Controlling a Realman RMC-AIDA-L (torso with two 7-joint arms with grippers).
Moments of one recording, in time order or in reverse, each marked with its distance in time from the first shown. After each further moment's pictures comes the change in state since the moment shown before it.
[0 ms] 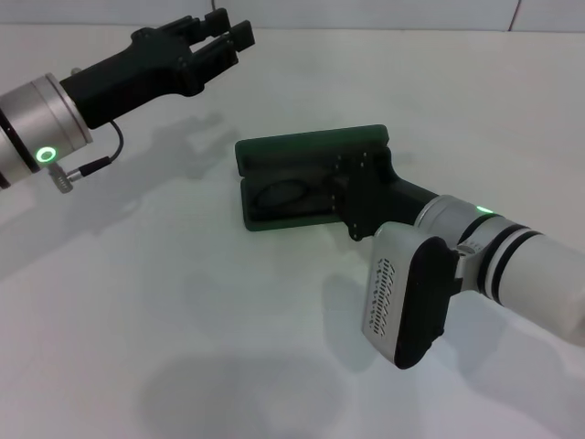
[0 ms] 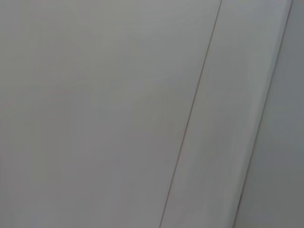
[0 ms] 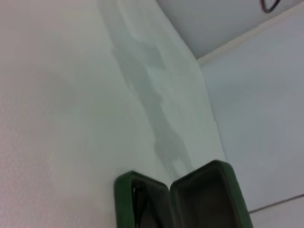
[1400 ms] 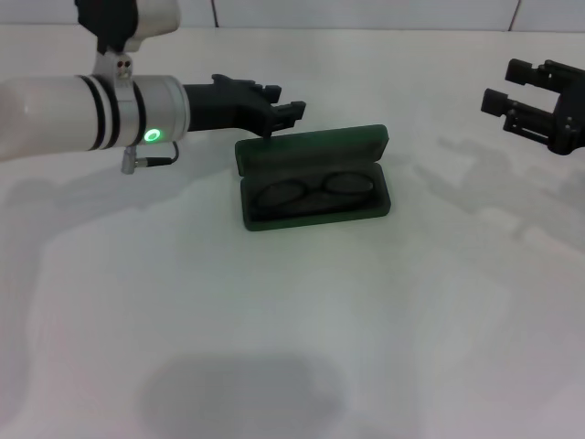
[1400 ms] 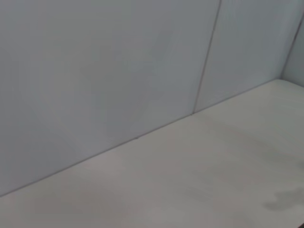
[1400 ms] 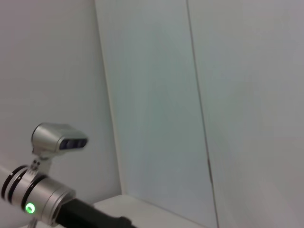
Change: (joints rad) left arm -0.211 -0.002 0.290 -0.030 0.332 -0.491 -0.275; right arm 0.119 -0.035 1.433 0.526 0.198 -1.488 0.189
